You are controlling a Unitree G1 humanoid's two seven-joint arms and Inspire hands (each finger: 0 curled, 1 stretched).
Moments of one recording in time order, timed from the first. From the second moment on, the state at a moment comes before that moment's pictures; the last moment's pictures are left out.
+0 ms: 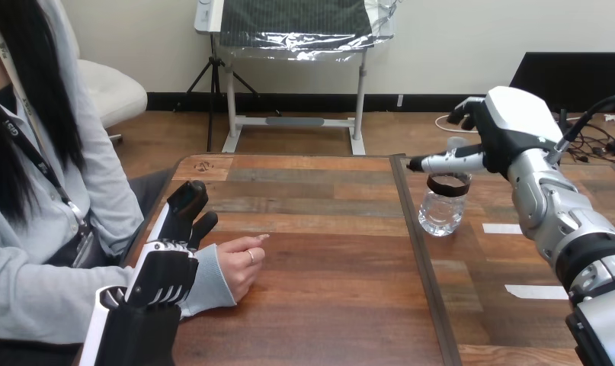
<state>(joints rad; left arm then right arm) 0.36 0.14 -0.10 0.23 -0.36 -1.22 -0.44 -0.99 -0.39 0.34 1.39 -0.67 -0.15 -0.26</state>
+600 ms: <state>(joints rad) 0.38 0.15 -0.13 0.20 -0.37 -1.23 -0.44 -0.99 -0.39 0.34 1.39 -0.67 -0.14 -0.25</state>
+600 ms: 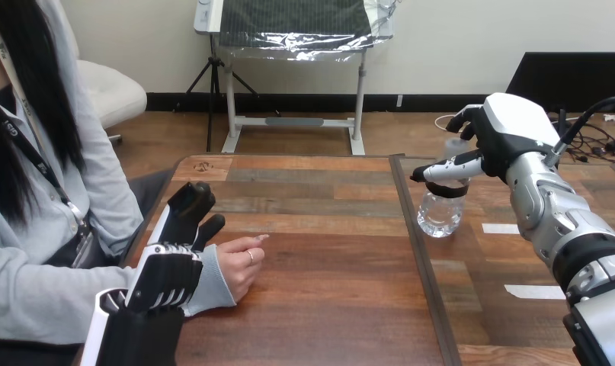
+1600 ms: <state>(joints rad) 0.42 0.16 -0.12 0.19 -0.32 -1.25 -0.41 -0.99 -0.38 0.34 1.39 -0.67 -0.14 -0.24</state>
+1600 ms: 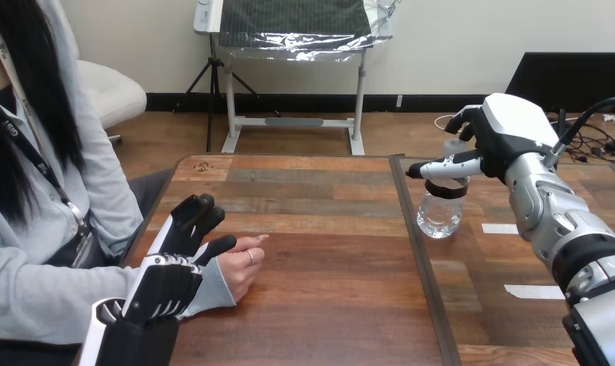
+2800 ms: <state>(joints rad) 0.42 0.16 -0.12 0.19 -0.30 -1.27 -0.38 -0.97 -0.38 0.33 1.39 -0.64 -0.17 -0.28</state>
